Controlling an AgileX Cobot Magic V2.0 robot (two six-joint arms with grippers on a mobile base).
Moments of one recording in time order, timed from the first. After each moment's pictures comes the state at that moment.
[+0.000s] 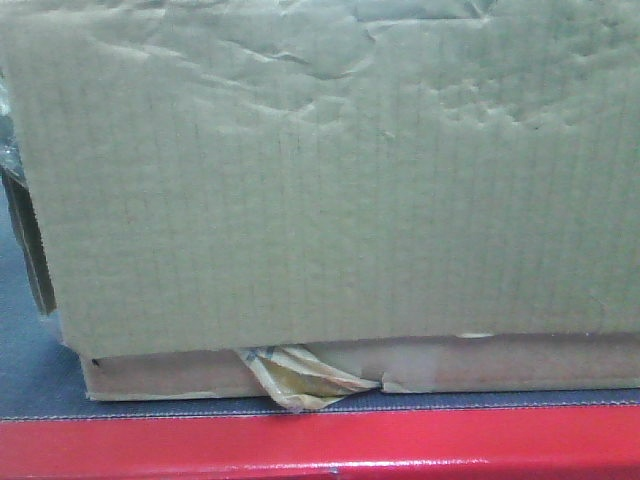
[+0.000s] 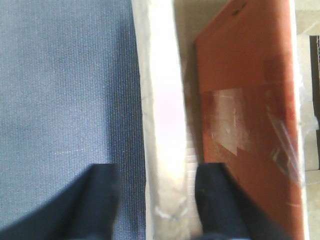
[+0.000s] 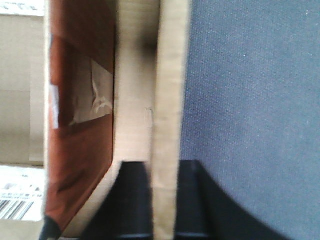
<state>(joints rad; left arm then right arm) -0.46 1.66 -1.59 0.12 1.22 -0.50 0.23 1.55 -1.47 -0.01 1.23 0.20</state>
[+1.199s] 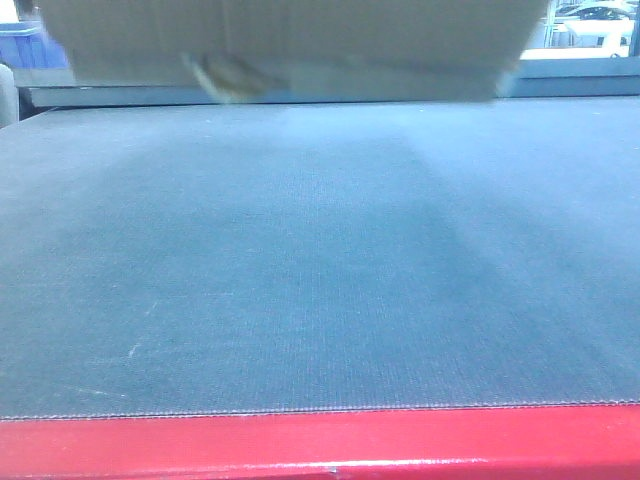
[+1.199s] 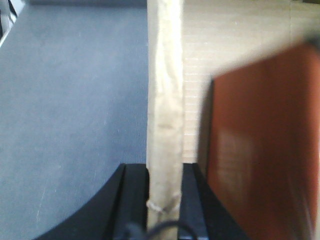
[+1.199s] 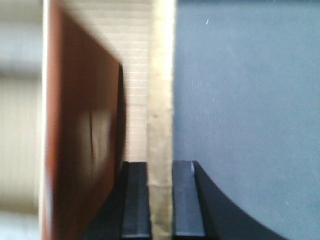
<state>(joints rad) -0.52 1.52 -1.89 0.58 1.13 -0.63 0.33 1.45 -1.67 -0.27 0.89 0.46</state>
